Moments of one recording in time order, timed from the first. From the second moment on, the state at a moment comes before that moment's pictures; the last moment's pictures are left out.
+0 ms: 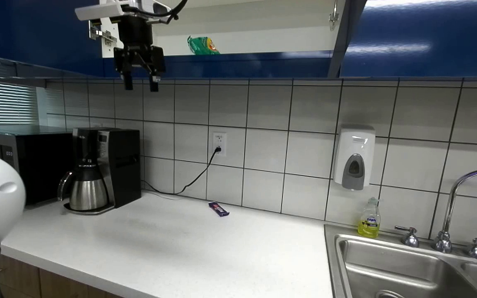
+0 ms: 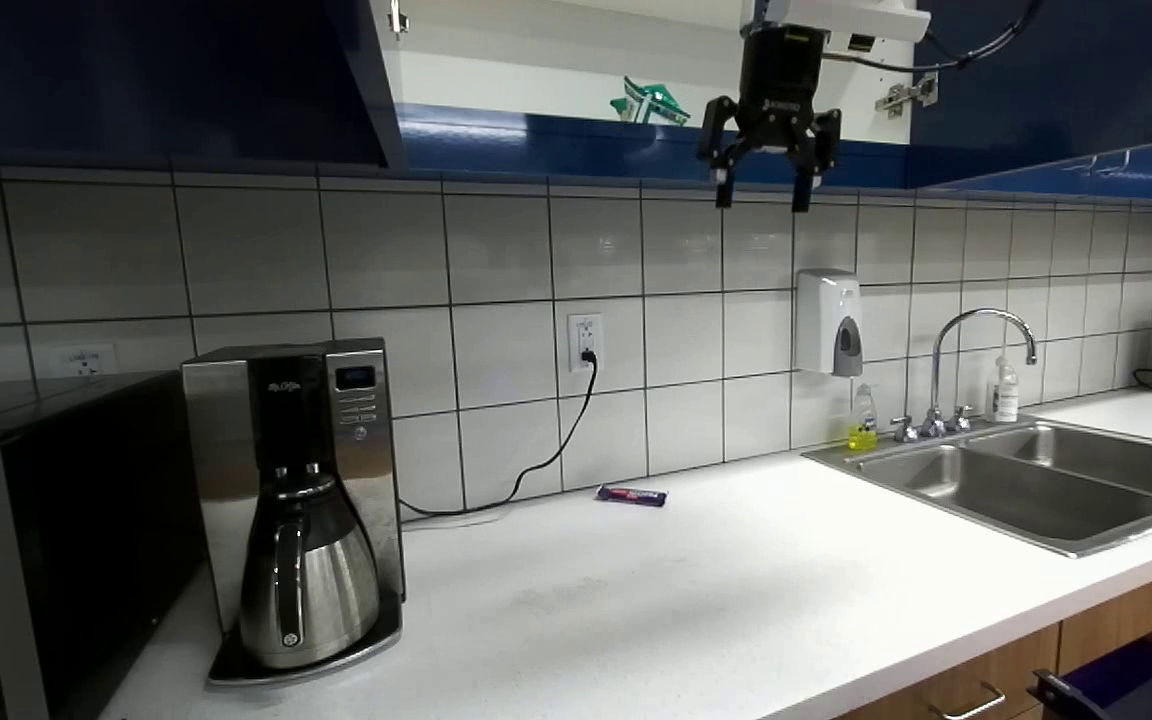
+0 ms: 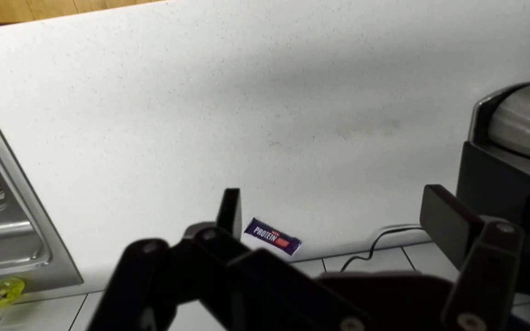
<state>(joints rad) 0.03 -0.56 0.08 -2.14 0.04 1.74 0.20</state>
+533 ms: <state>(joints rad) 0.04 -0.54 0.08 -2.32 0.05 1.75 0.12</state>
